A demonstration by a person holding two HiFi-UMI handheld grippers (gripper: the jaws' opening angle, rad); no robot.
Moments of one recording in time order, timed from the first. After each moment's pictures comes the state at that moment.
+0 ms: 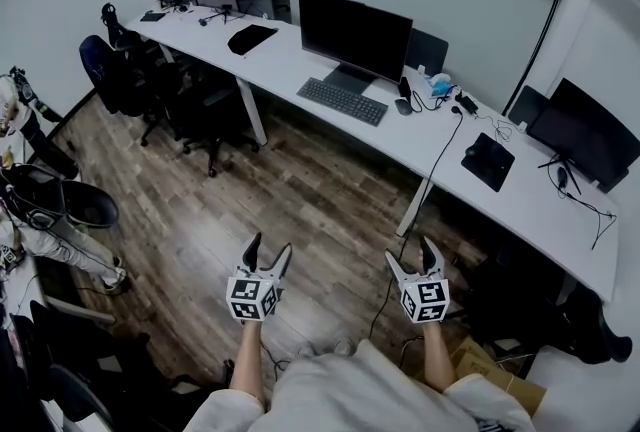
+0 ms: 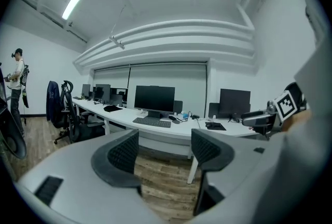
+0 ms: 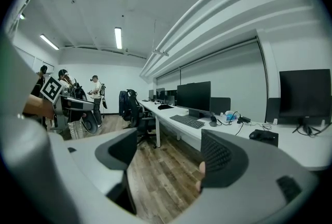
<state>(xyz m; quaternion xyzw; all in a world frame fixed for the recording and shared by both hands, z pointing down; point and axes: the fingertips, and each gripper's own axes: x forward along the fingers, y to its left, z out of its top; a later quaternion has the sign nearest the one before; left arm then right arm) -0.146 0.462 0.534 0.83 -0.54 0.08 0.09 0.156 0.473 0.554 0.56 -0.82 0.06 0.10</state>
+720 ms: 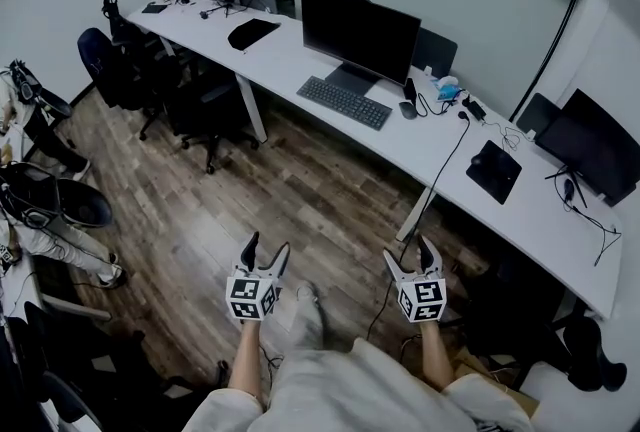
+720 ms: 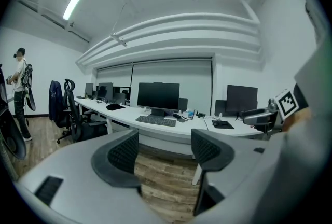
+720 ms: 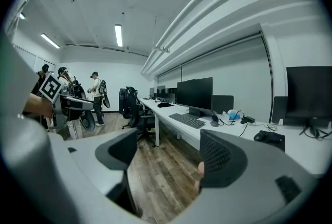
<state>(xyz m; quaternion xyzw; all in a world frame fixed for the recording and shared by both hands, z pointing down) -0.137 0.406 0.554 0.82 -0.56 0.09 0.09 0.165 0.408 0.571 0.55 -0.82 0.06 0.11</state>
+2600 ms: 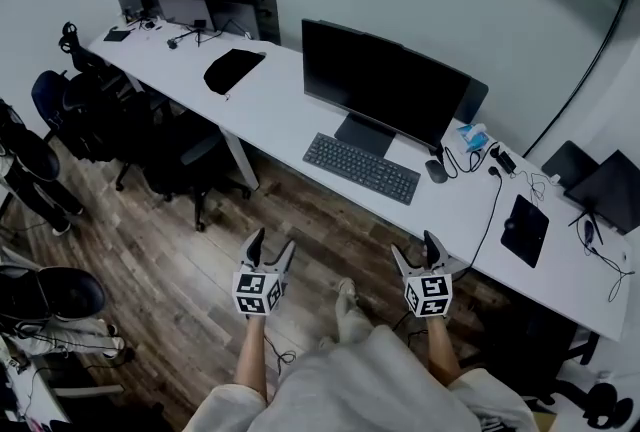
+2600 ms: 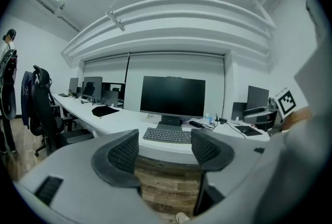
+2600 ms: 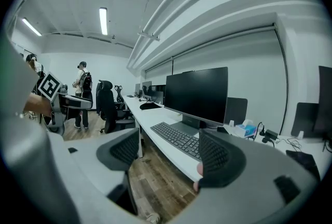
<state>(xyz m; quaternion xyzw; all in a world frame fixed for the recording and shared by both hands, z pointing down) -0.235 -0.003 0.561 0.85 -0.50 0.08 0.10 0.072 0.038 0.567 0.61 -0.78 0.06 0.13</state>
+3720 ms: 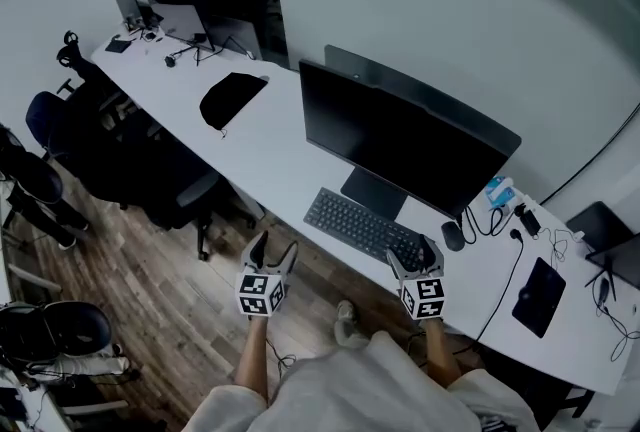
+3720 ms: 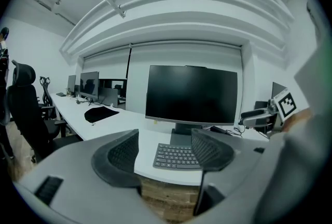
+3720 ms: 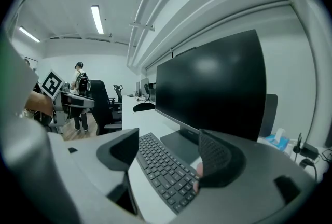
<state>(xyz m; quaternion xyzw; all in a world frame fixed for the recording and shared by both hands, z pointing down) -0.196 -0.251 0.566 0.84 -0.52 0.11 0.11 0.097 -0.224 0.585 0.58 -0.80 0.08 0.13</state>
